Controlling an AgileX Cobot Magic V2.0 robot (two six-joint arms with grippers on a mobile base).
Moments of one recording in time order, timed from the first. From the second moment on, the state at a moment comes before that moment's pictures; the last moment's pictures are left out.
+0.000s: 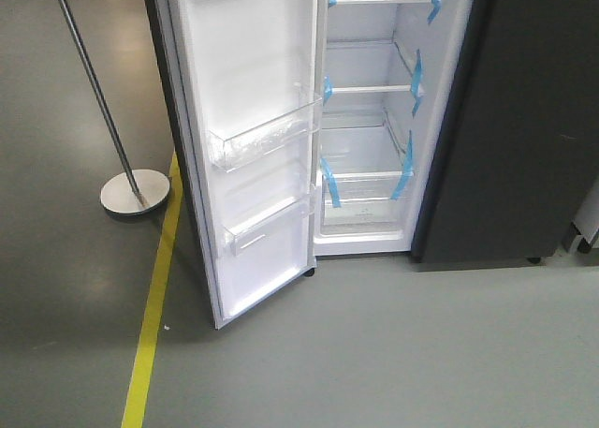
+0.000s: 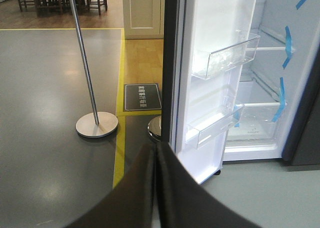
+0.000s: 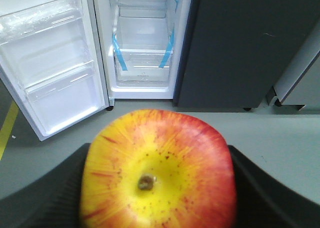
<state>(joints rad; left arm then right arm) -0.01 -0.01 0.03 0.08 0.27 -0.19 -0.10 0.82 -0.90 0.09 0.73 -0.13</state>
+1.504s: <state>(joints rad) -0.01 -0.01 0.03 0.08 0.27 -0.19 -0.10 0.82 -0.90 0.09 0.73 -0.13</state>
